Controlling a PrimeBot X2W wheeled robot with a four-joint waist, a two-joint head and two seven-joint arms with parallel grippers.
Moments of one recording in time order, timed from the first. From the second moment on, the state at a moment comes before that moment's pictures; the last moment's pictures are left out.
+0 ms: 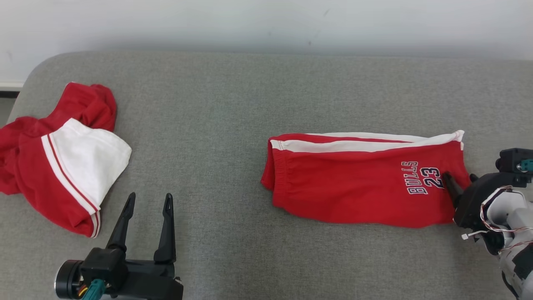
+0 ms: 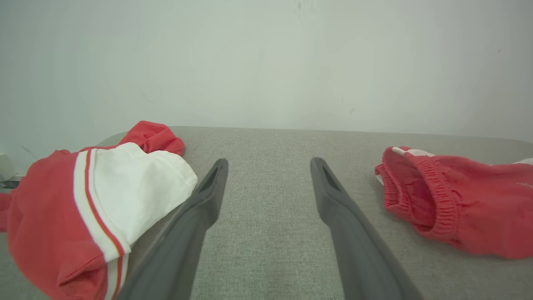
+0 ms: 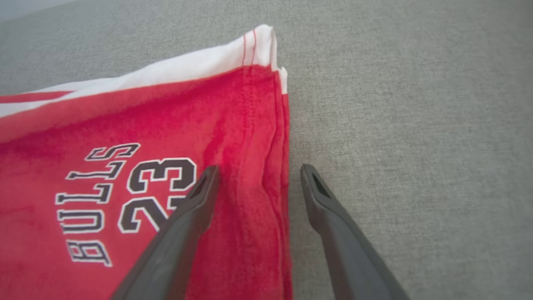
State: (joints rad) left arm -0.13 0.05 -0.04 0.15 -0.13 -0.12 -0.26; right arm -0.77 -0.48 0.69 1.09 0.98 0.13 0.03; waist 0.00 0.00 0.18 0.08
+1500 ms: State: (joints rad) left arm -0.06 0.05 -0.01 0.16 -0.14 -0.11 -0.26; right arm -0.75 -0.42 0.79 0.84 1.04 0.13 -0.01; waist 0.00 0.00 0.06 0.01
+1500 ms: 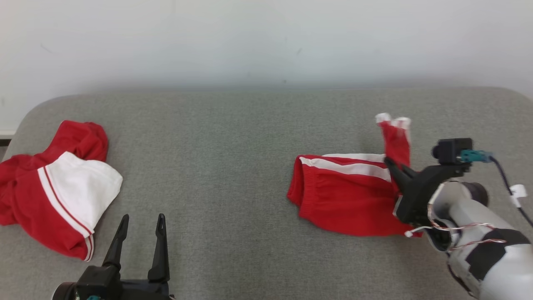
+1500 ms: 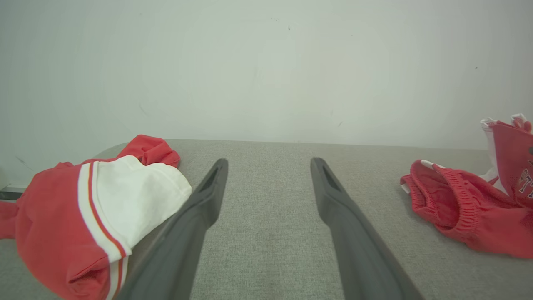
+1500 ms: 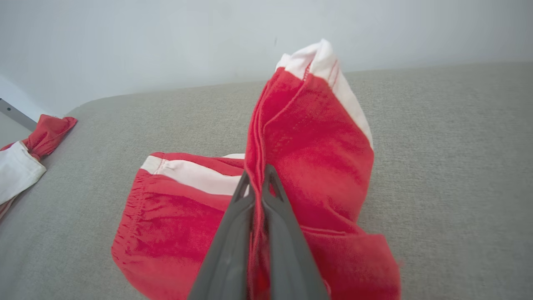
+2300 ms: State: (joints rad) left arm -0.12 0.05 -0.06 0.18 -0.18 -0.09 -0.26; right arm -0.78 -0.22 0.83 0.88 1.02 0.13 -0.07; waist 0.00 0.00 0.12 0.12
